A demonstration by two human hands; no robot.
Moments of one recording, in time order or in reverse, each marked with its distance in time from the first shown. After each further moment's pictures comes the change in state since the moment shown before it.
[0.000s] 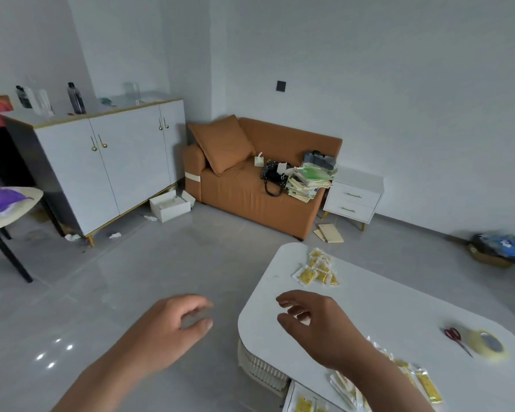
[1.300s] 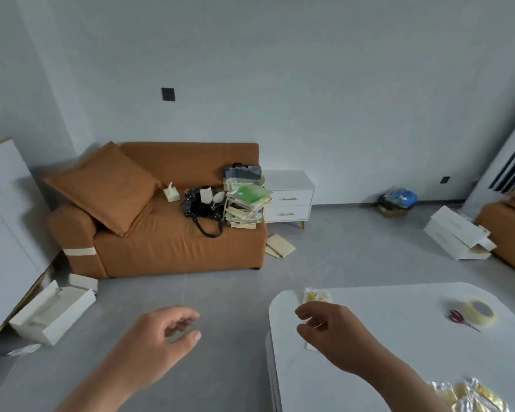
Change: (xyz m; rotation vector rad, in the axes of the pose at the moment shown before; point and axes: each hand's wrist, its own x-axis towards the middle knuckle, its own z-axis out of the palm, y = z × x) left_hand 0.549 -0.171 -0.146 -0.130 -0.396 0.240; right_hand 0.442 0.004 0.030 0.052 0.354 0.507
